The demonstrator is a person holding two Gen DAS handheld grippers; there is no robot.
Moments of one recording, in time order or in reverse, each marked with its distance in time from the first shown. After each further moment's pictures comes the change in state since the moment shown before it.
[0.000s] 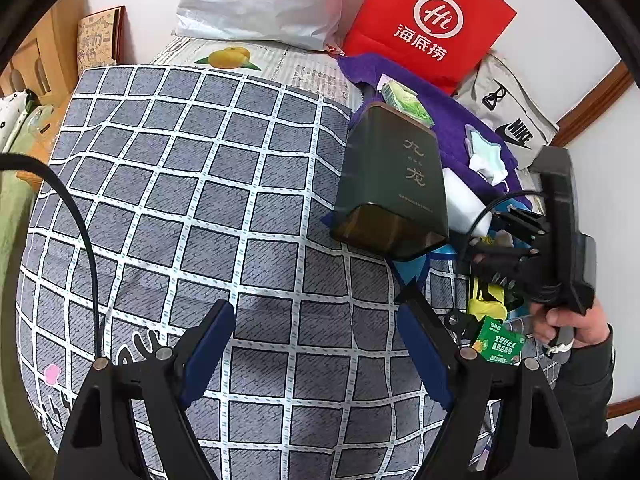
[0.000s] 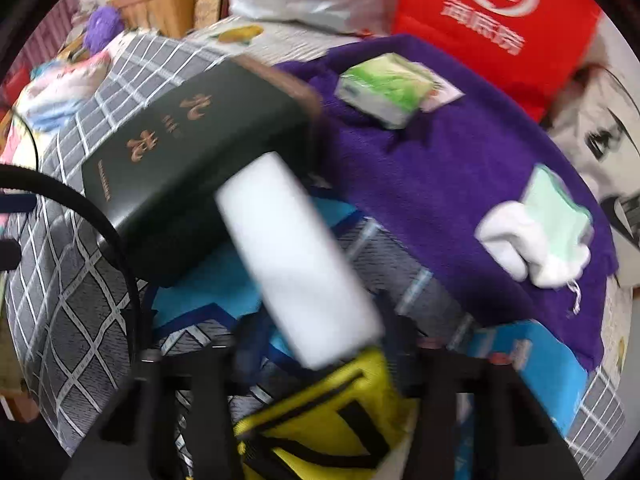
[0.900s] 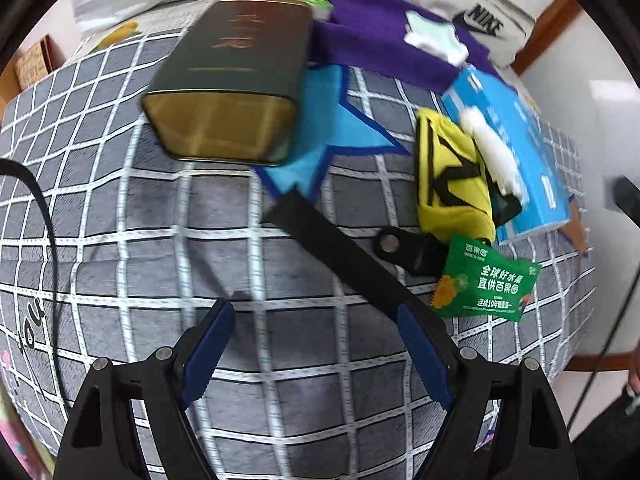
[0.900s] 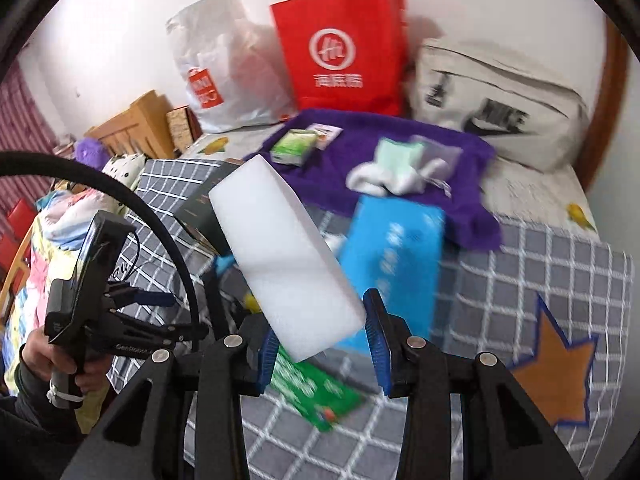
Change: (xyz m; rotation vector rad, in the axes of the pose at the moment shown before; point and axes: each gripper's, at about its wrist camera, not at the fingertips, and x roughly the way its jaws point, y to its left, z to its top) left arm 0.063 -0.110 -0.044 0.203 0.180 0.083; right arm -0.165 -0.048 -0.138 0.354 -0.273 0.051
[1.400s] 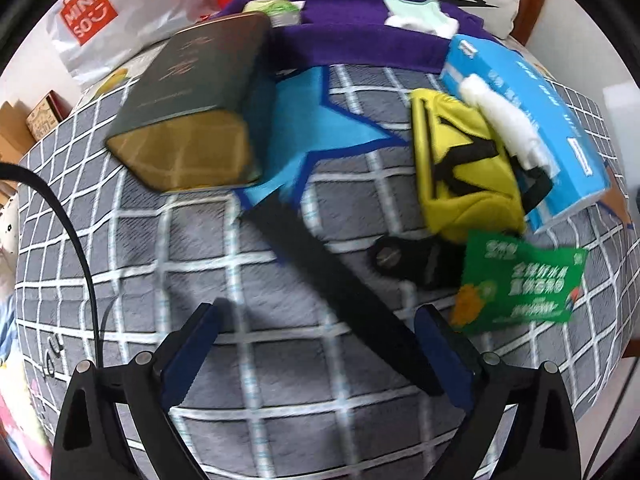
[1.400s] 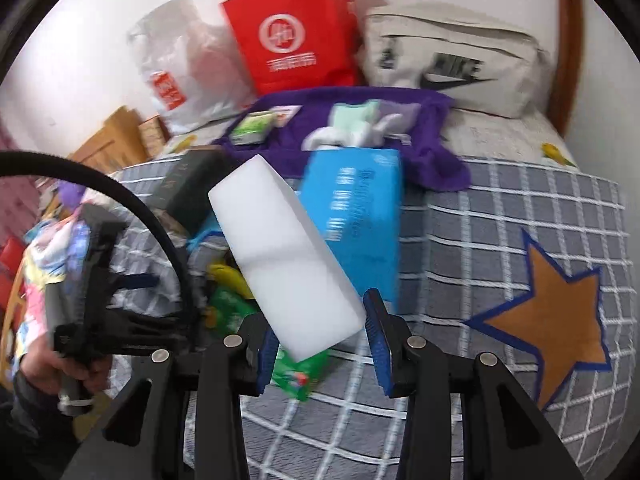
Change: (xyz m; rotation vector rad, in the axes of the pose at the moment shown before) left arm 0.015 -0.017 -0.008 0.114 -0.069 0.178; right arm 0.006 -0.030 -0.044 0.135 0.001 -0.059
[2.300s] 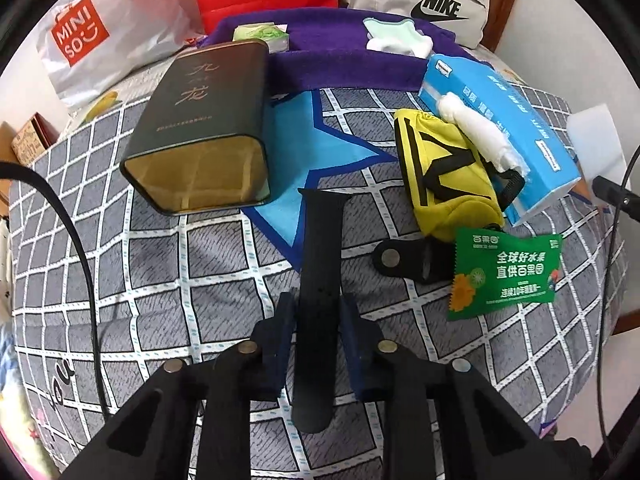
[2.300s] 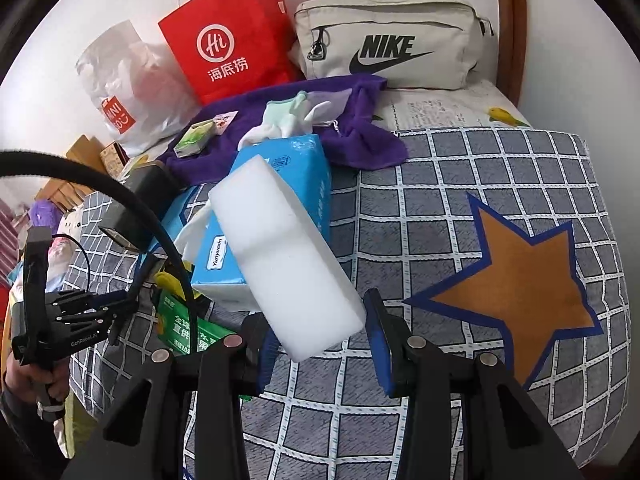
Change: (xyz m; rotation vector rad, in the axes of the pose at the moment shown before) left arm -0.022 0.011 0.007 0.071 -0.071 -0.081; right arm 0.006 -0.041 -0.010 0.122 -0.006 -0.065
